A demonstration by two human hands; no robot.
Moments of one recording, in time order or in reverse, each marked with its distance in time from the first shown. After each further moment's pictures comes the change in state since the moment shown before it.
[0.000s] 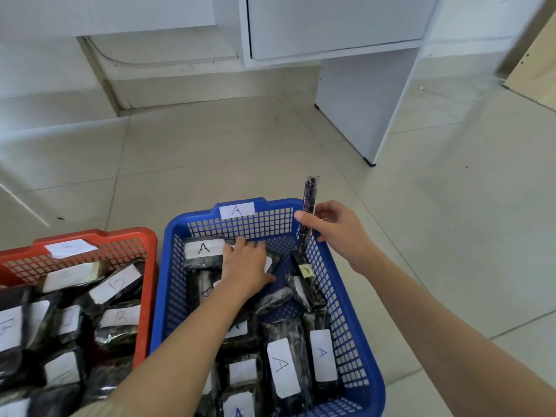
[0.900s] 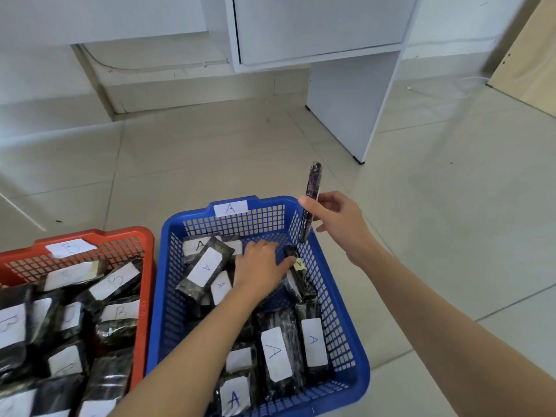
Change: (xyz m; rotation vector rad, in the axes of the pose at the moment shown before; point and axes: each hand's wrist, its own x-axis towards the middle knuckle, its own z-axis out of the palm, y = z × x) left_hand -0.022 0.033 -0.010 -0.393 0.045 -0.020; right_hand -0.013 -0.009 -0.014 0.059 0.112 -0.028
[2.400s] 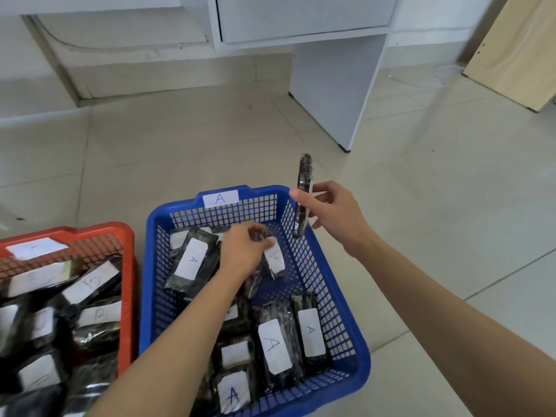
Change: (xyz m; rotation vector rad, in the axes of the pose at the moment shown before) left_hand 0.016 -0.010 -0.007 -0.542 0.133 -0.126; right_hand -0.008 -0.006 -0.001 -0.104 0.015 0.041
